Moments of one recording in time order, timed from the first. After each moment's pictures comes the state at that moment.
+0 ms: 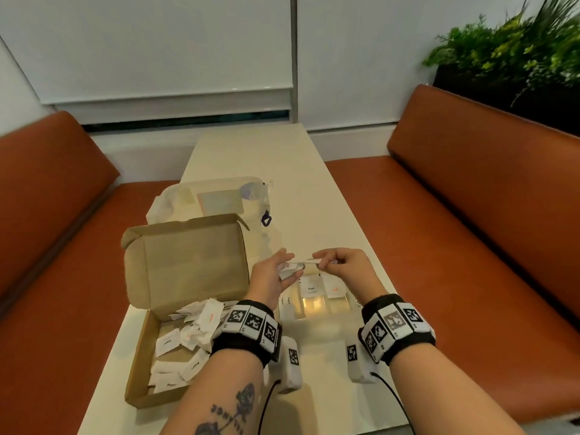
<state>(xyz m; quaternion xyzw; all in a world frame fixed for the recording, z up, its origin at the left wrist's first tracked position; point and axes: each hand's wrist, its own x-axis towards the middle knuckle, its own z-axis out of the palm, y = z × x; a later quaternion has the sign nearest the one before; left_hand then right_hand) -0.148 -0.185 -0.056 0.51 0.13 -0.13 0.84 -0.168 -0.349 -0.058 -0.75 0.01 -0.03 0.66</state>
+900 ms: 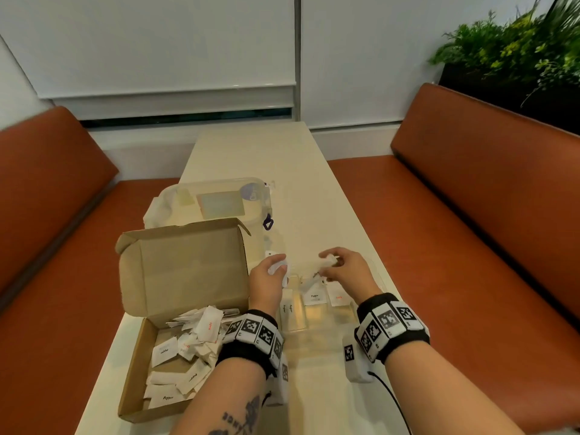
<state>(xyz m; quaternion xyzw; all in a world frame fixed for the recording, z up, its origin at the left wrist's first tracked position) -0.124 -0.180 -0.091 0.74 0.10 0.02 0.66 -0.140 -0.344 -0.065 -0.81 0.09 0.00 0.58</state>
